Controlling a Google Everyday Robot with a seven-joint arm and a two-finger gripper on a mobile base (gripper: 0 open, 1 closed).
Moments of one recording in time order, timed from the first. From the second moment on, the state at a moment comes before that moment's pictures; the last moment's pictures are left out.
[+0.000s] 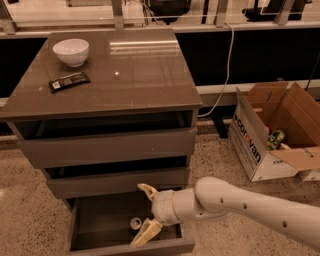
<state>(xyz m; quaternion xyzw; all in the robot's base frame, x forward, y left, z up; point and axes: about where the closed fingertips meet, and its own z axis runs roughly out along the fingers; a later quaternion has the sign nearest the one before) 0.426 0.071 0.562 -0.57 0.63 0.37 0.38</state>
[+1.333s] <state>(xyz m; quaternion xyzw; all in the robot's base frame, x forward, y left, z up) 0.532 0.073 0.381 -0.59 0.66 0.27 0.38</state>
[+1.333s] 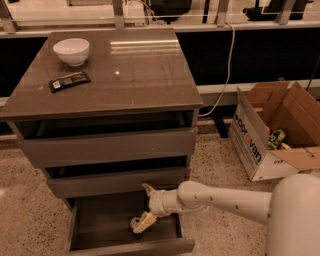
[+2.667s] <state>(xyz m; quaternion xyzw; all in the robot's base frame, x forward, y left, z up) 0.524 0.074 0.265 -0.55 0.71 0.30 0.31</state>
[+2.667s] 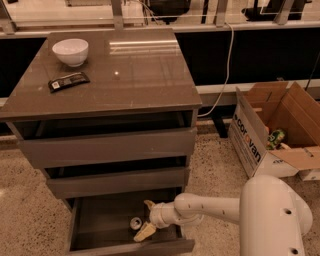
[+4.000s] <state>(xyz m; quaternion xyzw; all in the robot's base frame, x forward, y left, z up) 0.527 0.077 0.215 -0.53 0.73 0.32 0.28</state>
